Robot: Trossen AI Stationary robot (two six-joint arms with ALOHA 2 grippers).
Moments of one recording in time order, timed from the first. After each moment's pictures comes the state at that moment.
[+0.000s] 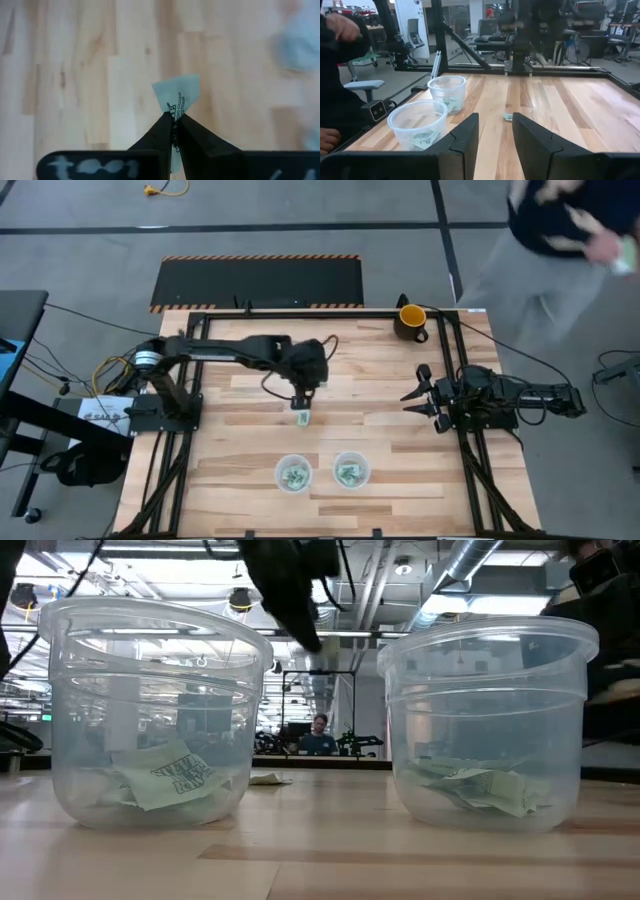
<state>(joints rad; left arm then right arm) 0.10 1.72 1.48 -0.76 0.06 0.19 -0.05 0.05 0.05 -0.07 -0.29 -0.03</state>
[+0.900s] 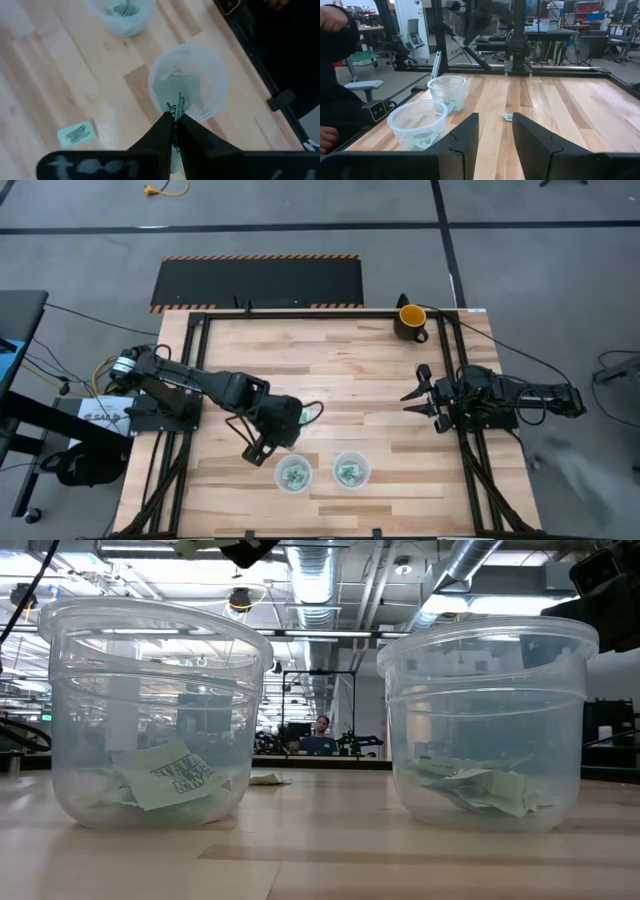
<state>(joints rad) -0.27 1.60 1.48 -0.99 0.23 0.20 -0.05 0.05 0.05 -0.07 -0.29 -0.03</state>
